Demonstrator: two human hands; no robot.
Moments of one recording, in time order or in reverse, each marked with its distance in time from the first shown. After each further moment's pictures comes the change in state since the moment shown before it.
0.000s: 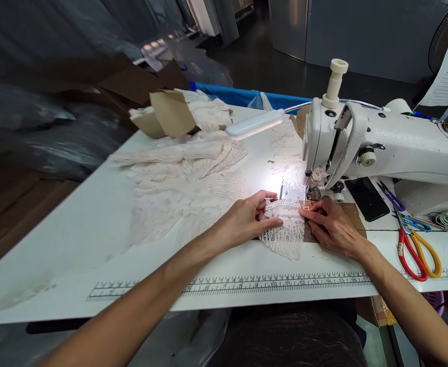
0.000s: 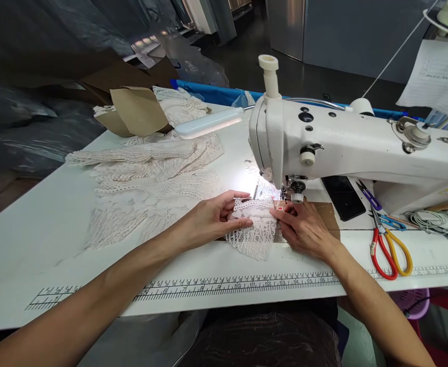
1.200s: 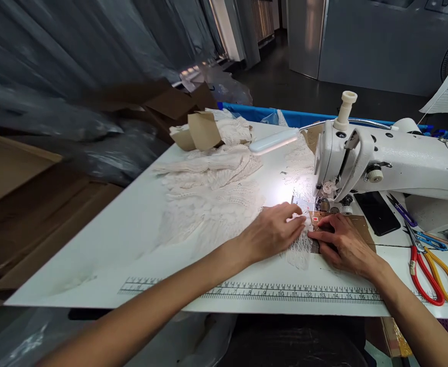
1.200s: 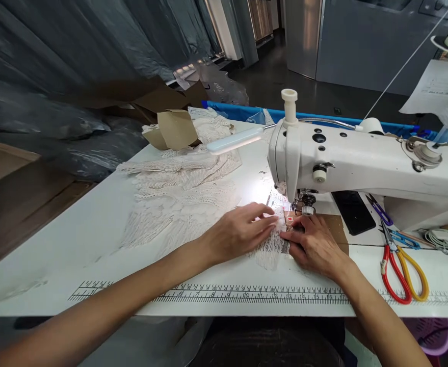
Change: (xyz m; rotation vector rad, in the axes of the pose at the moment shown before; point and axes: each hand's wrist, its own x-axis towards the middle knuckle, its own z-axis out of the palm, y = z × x) left_hand 0.002 0.017 0.016 0.708 0.247 0.654; right_hand -0.004 -0.005 -0.007 -0.038 -0.026 -0.058
